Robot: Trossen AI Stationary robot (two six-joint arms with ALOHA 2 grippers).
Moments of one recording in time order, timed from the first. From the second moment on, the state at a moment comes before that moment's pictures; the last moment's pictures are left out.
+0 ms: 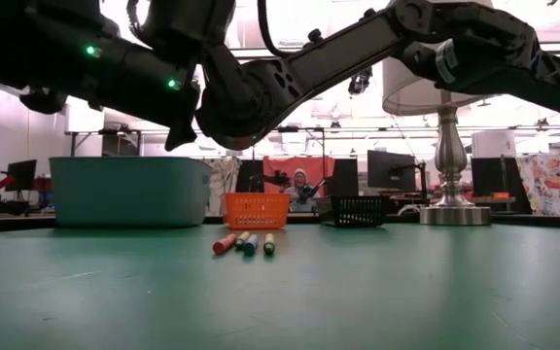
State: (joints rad) left arm -0.82 1.12 1.22 -0.96 -1.07 -0.72; right arm 0.17 2.84 2.35 0.82 -0.26 0.07
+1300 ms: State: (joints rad) left arm -0.82 1.18 1.22 -0.95 -1.07 -0.70; right arm 0.13 2.59 2.35 0.08 -0.18 -0.06
